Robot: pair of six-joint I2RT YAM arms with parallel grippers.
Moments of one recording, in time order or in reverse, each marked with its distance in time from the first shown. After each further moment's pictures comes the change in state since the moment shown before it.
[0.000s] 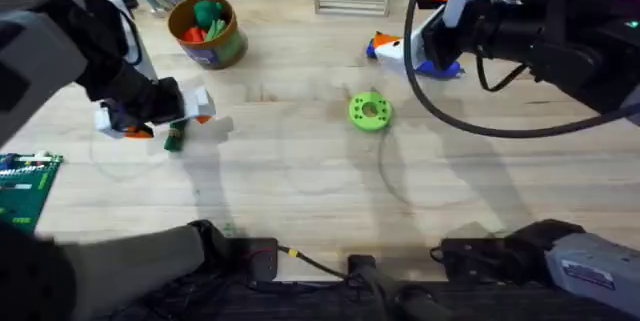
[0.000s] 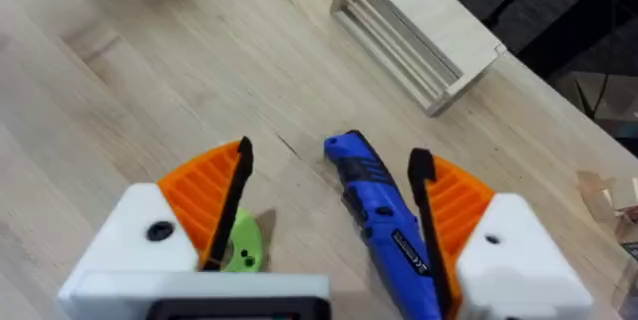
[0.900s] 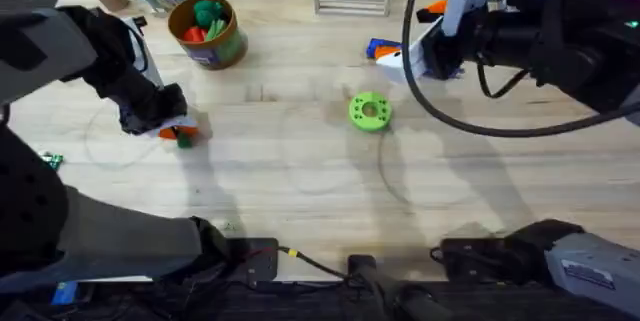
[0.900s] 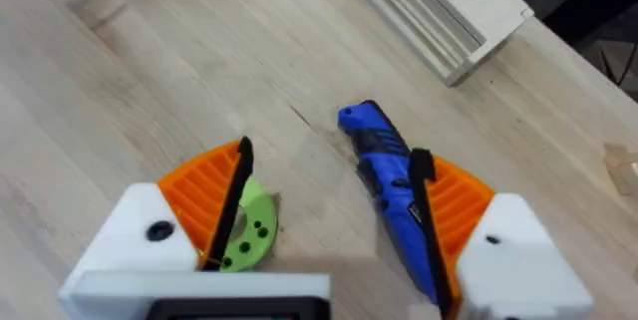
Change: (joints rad) left arm 0.057 0.200 0.032 0.043 0.058 0.019; right arm 0.000 0.000 0.000 -0.079 0.000 0.000
